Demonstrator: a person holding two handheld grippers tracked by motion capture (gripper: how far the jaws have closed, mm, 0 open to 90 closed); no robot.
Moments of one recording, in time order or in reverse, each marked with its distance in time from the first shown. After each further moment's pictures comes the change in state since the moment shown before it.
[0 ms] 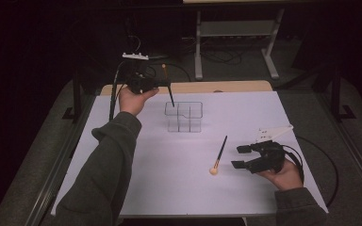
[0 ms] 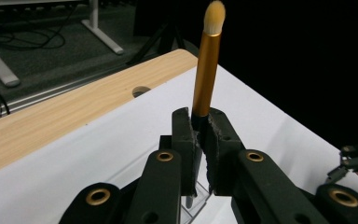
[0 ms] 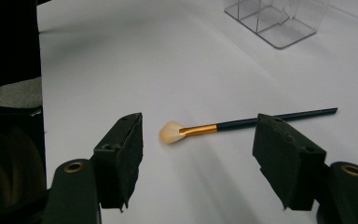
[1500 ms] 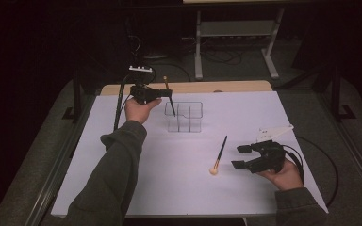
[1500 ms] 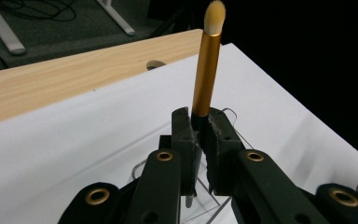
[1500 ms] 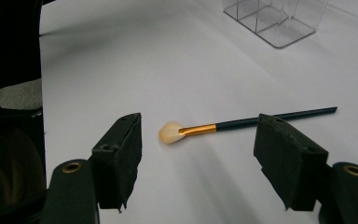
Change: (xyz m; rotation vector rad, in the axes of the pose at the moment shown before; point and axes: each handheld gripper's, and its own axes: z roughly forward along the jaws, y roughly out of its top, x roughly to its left) left arm 0.019 -0.037 0.027 0.036 0.039 -0.087; right arm -0.001 -0.001 0.000 -0.005 0.002 0.006
